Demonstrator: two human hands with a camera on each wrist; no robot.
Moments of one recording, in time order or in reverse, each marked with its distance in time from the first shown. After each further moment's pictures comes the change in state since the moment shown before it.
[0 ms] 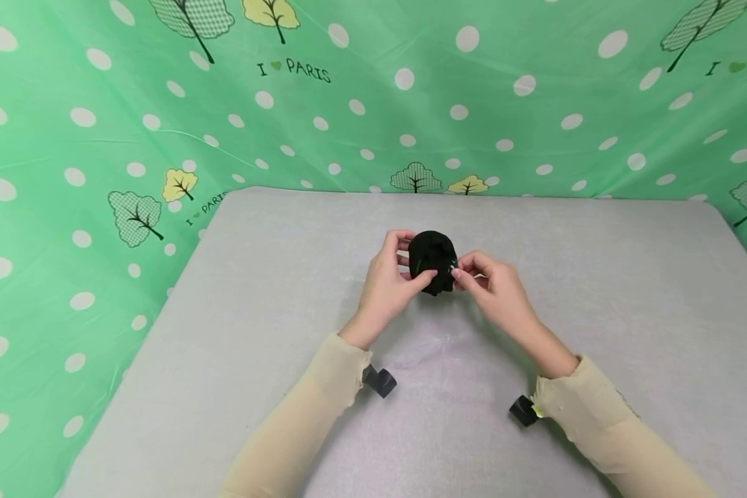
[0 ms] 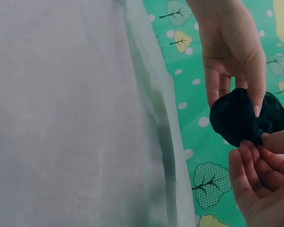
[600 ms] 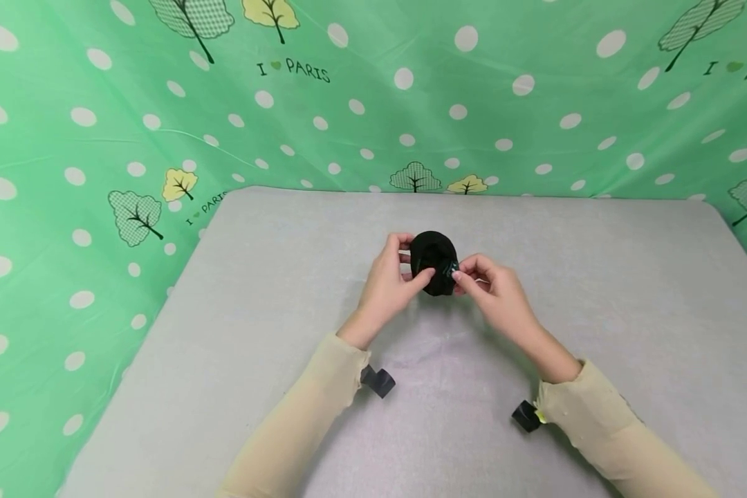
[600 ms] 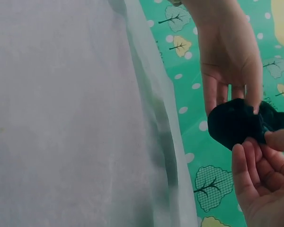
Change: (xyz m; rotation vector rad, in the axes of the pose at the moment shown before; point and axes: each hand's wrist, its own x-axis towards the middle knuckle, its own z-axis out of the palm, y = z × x) left_hand 0.000 0.001 0.000 0.005 -0.071 -0.039; right_hand -0.007 -0.003 -0.001 0.093 -0.014 0.051
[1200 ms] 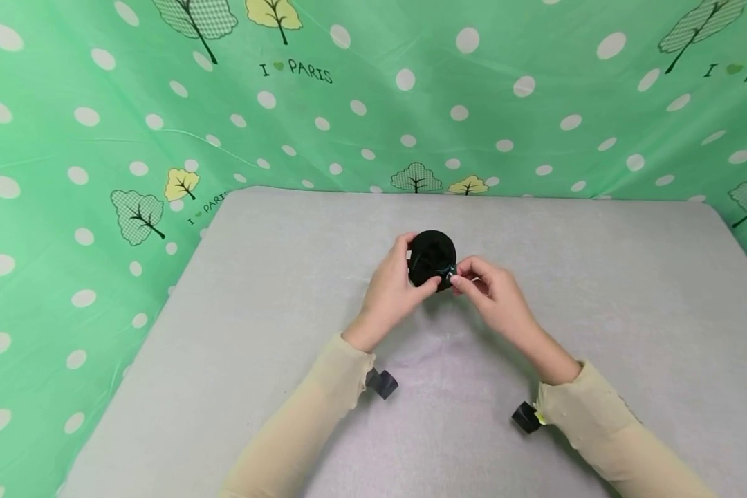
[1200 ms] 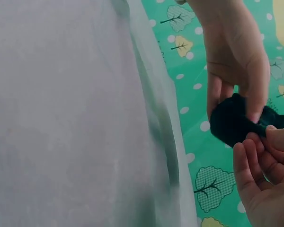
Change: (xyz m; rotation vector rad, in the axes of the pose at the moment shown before) left_hand -0.007 0.006 0.004 0.250 -0.004 0.046; right_hand -0.002 0.002 0.003 -0.066 -0.015 -0.086
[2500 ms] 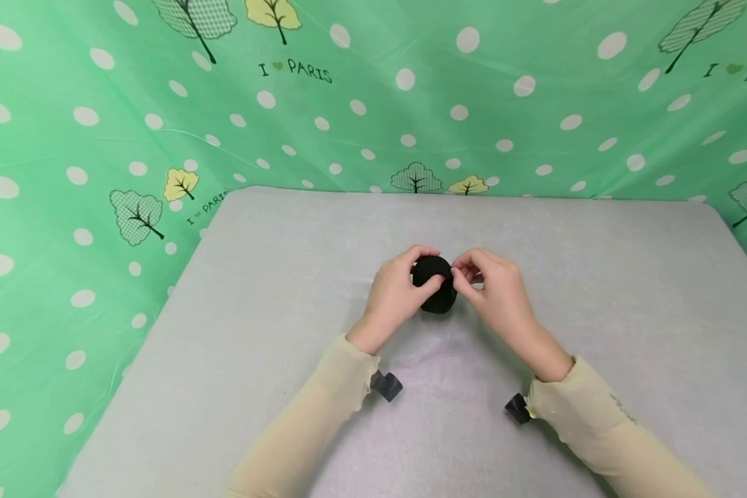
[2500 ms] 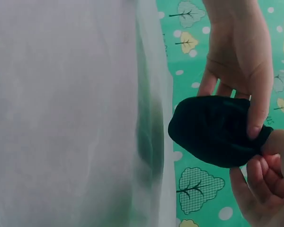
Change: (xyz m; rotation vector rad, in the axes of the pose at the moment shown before) left_hand 0.001 0.003 0.003 -0.004 -0.022 0.001; right_hand 0.006 -0.008 0.001 -0.355 0.201 -0.226
